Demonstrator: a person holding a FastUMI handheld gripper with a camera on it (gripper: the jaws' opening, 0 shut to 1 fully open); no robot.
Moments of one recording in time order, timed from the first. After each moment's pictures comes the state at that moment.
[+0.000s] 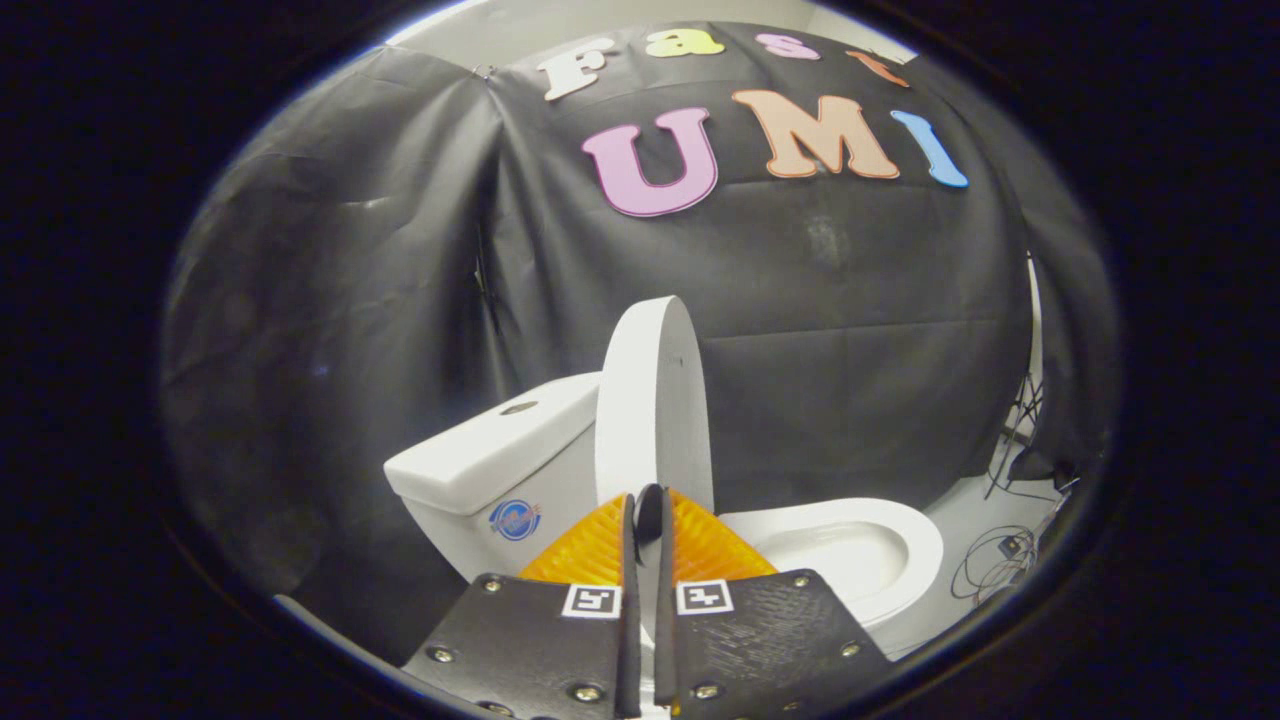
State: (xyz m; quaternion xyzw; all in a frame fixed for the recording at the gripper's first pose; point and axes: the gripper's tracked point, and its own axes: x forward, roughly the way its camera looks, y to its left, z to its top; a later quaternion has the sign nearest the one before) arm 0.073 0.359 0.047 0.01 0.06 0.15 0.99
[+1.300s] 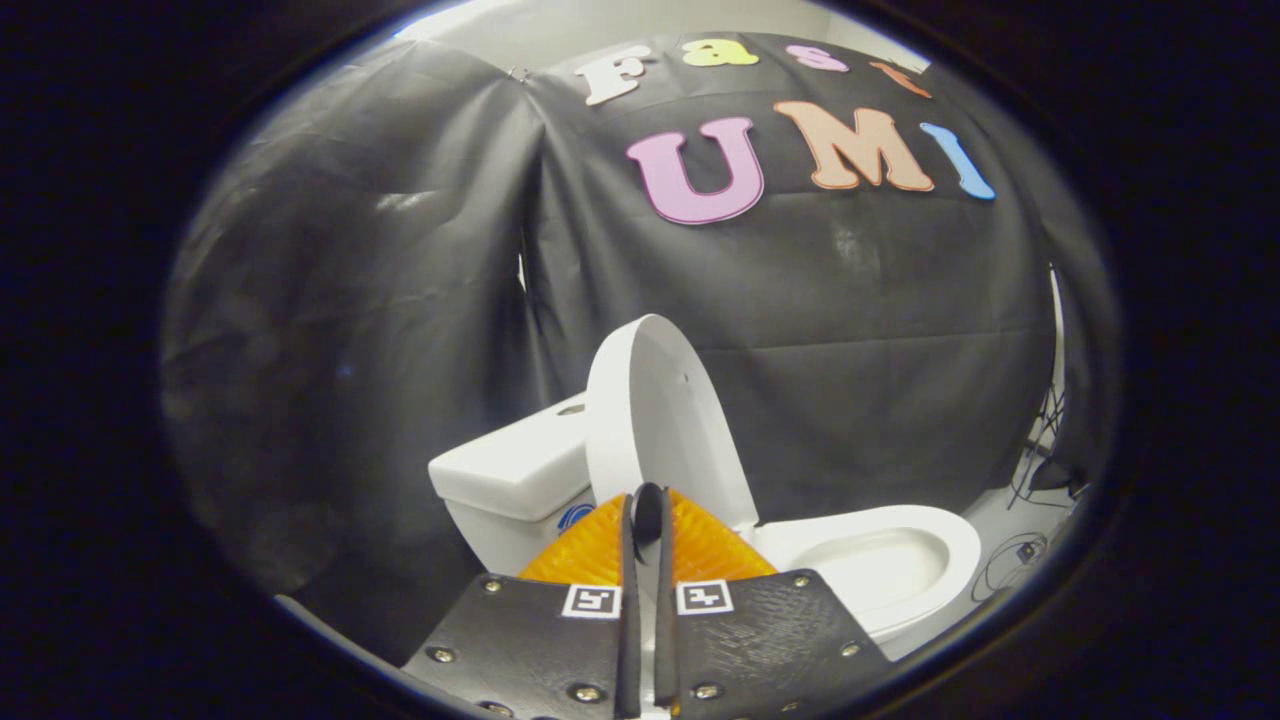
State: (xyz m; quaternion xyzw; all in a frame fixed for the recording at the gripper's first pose) arm 0.061 0.413 0.041 0.01 0.03 0.18 0.98
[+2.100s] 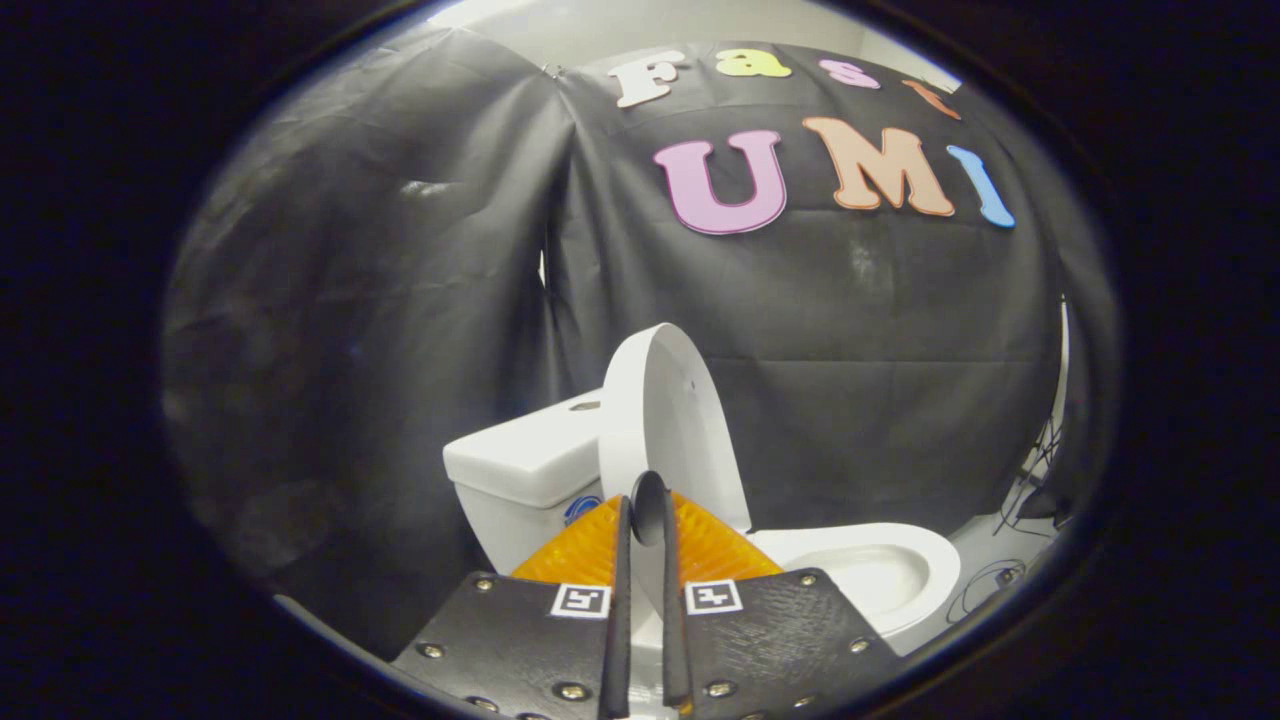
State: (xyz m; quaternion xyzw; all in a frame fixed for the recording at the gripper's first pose) arm 0.041 0.407 0.051 -0.03 0.03 0.20 0.98
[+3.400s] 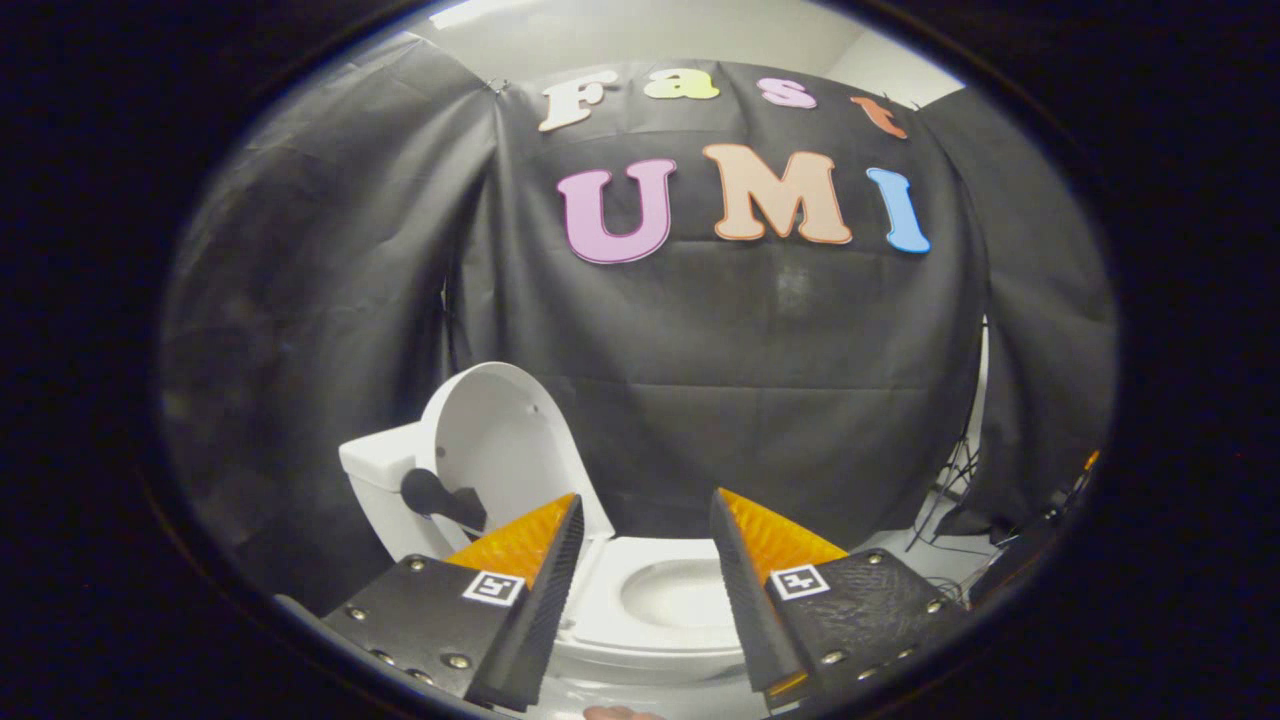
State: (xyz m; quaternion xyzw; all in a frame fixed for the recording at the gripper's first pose) arm 0.038 0.223 0.107 -0.05 0.00 0.09 0.99
